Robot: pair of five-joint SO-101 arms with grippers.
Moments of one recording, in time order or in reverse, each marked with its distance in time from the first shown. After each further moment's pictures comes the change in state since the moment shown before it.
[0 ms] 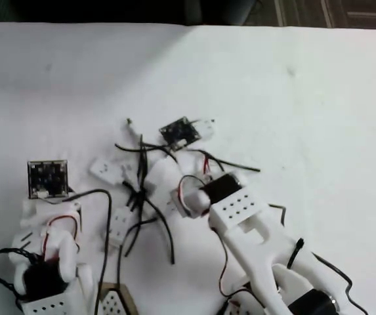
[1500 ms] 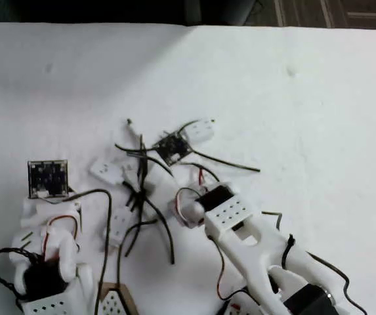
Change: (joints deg) left arm 0.0 0.0 0.0 0.0 -0.3; right arm -3.3 6.2 8.7 -10.5 2.4
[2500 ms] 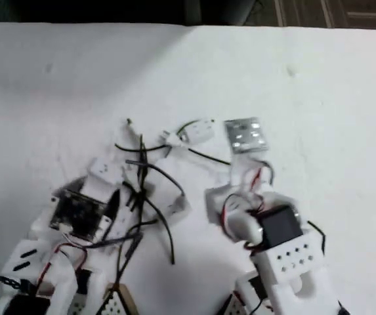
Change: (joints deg) left arm 24.6 2.3 -23.3 15.5 -8.0; right arm 15.8 -34.9 -12.2 36.0 -15.6
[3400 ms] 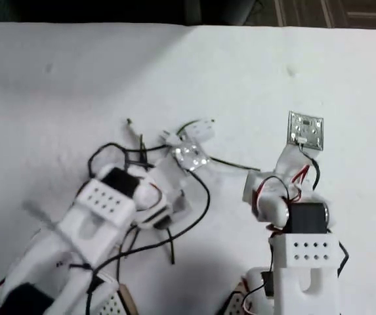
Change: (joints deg) left arm 20.8 75.6 -10.9 -17.1 -3.6; right arm 18.3 0.0 3.3 -5.5 1.2
